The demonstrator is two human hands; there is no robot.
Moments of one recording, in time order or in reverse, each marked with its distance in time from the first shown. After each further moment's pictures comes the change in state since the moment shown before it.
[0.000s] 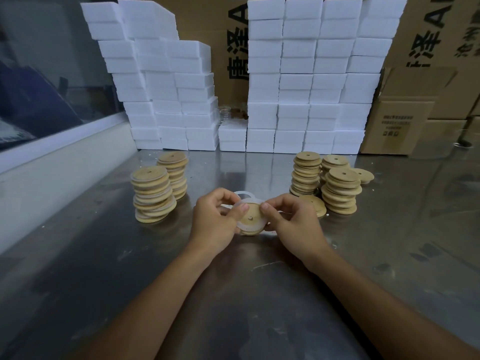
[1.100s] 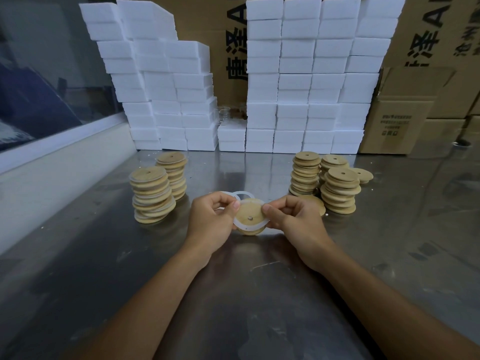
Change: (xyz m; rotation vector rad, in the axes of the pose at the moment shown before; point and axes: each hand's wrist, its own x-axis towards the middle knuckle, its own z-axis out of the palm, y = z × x) left_hand 0.000 0.005 -0.002 0.047 0.037 -0.088; right_hand 0.001 -0.006 -0.005 0.135 -0.015 0.167
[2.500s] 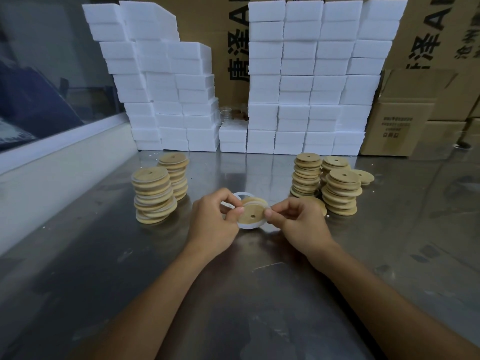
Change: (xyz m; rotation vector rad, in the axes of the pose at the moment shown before) left_hand 0.008 -0.012 -0.005 0.295 0.017 0.311; right_hand 0.007 0.009 -0.006 -0.228 0.061 -0.091
